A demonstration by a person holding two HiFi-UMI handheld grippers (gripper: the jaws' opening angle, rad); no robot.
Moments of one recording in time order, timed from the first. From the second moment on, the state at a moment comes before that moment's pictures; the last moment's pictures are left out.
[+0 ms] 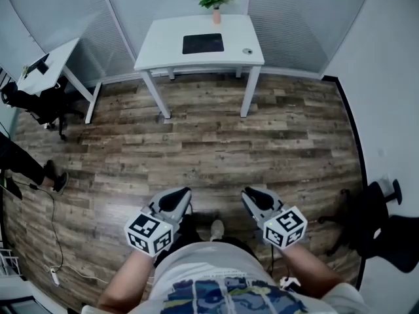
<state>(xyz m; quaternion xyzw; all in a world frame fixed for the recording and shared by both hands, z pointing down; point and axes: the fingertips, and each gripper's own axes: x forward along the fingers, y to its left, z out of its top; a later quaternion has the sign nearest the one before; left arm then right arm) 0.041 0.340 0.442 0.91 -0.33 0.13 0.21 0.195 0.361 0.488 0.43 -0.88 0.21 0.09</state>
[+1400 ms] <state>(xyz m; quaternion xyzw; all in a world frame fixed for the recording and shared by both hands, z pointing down) -0.078 -0.074 0.451 0.93 -0.28 0.09 0.21 0.094 -0.062 0.496 0.47 -0.85 0.18 0.17</state>
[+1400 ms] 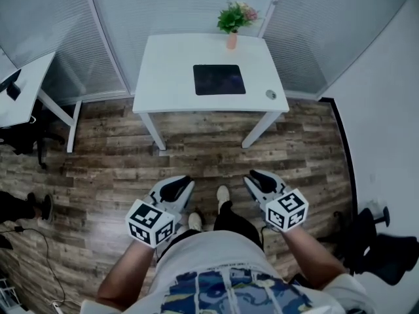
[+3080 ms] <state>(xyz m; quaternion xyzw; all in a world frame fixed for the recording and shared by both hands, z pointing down) 0.022 -0.357 0.474 0.87 -0.41 0.12 0.24 0.264 -0.500 0.683 0.41 -0.83 0.21 0.31</state>
